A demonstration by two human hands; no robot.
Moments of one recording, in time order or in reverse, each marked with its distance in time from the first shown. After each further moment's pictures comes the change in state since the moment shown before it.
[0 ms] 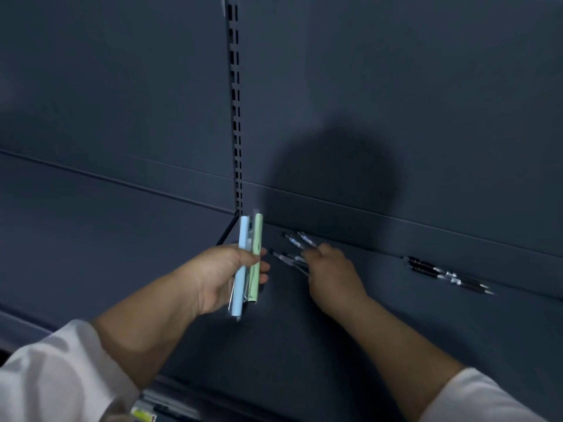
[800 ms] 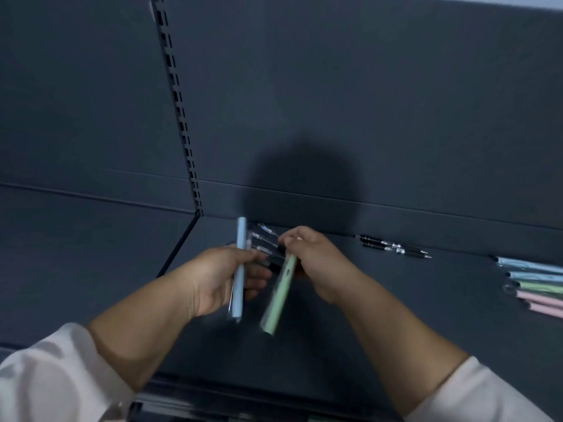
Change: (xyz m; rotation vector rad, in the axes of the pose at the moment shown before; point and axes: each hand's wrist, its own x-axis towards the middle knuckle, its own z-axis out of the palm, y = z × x) left_hand -0.011 -0.015 0.053 0.069 -0.166 0.014; right_hand -0.040 0.006 -0.051 1.321 -0.043 0.363
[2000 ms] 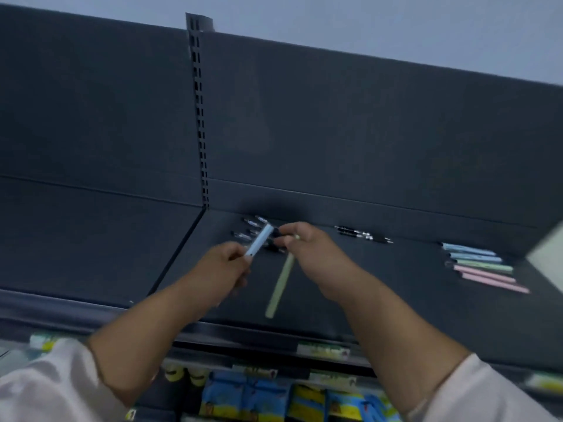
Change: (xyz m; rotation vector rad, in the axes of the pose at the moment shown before) left_hand -0.098 -0.037 -0.004 0.482 0.163 0.362; right_hand -0.109 -0.028 0.016 -0.250 0.076 -0.098
